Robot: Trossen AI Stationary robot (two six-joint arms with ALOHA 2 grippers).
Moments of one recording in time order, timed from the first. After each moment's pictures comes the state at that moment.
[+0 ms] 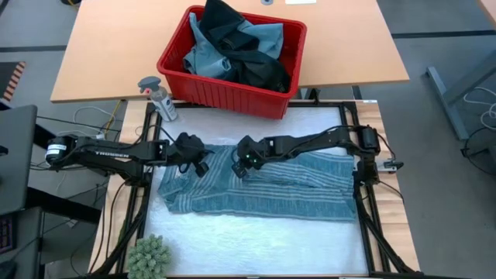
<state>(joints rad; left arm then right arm) 0.11 1.04 0.52 -0.22 -0.36 -0.35 -0.05 1.93 1.45 -0.41 0.18 0.69</state>
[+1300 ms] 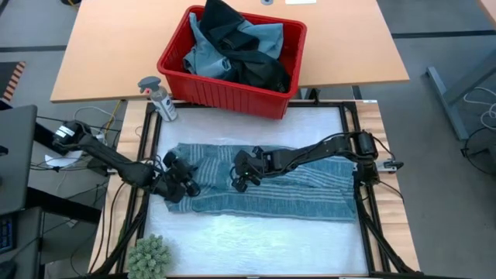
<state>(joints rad) -0.44 1.04 0.41 -0.40 -0.86 -0.84 0.06 1.97 1.45 -0.35 0.29 0.51</state>
